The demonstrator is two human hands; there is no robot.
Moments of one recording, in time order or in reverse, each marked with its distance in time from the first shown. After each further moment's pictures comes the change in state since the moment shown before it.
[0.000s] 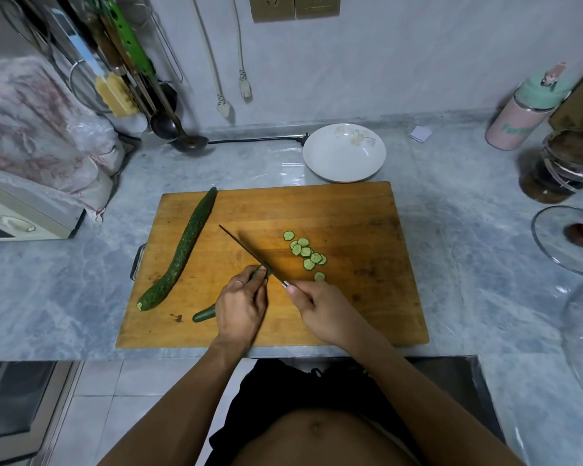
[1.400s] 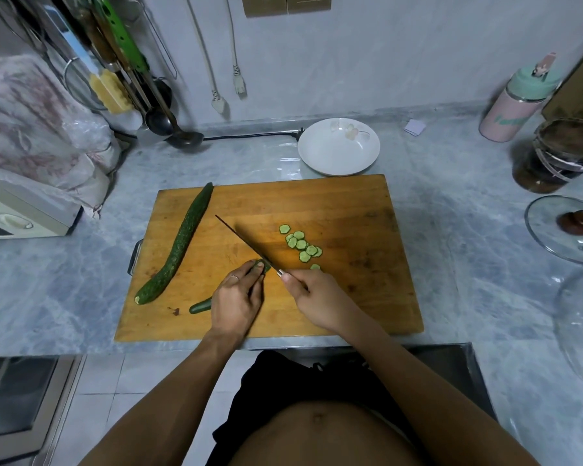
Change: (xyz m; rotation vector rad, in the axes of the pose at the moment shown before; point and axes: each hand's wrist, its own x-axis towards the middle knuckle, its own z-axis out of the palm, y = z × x) left_hand -0.004 -0.004 -0.005 -0.061 -0.037 0.072; right_hand 0.000 -0.005 -0.002 0.006 -0.012 0.006
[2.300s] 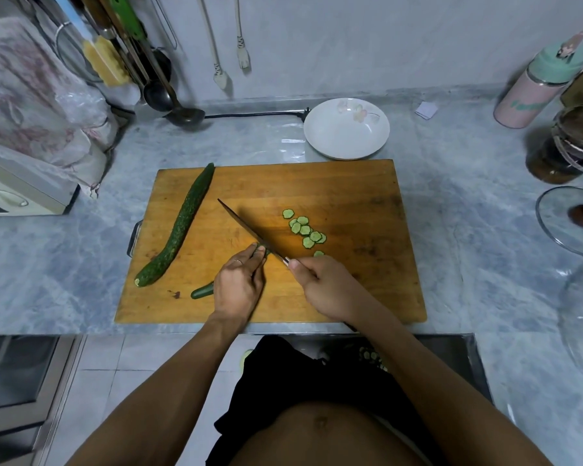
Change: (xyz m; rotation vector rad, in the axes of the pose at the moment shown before) left_hand 0.004 -0.001 0.003 -0.010 -0.015 -0.059; right_hand -0.006 -0.005 -0.009 0.037 -0.047 0.042
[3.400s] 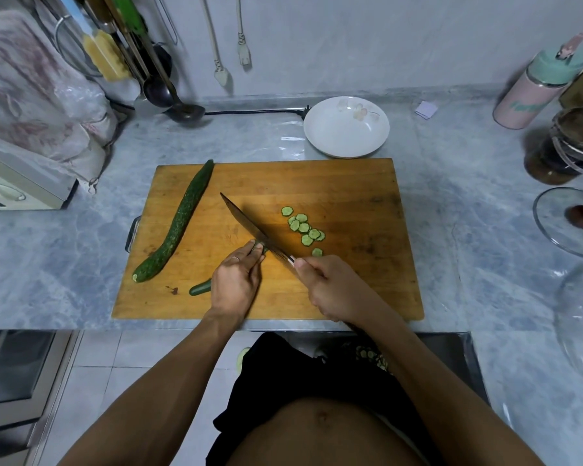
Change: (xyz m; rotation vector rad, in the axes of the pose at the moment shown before) left_hand -0.001 -0.004 0.003 -0.066 0.035 -0.005; right_hand -0.013 0.000 -0.007 0.076 -0.011 0.002
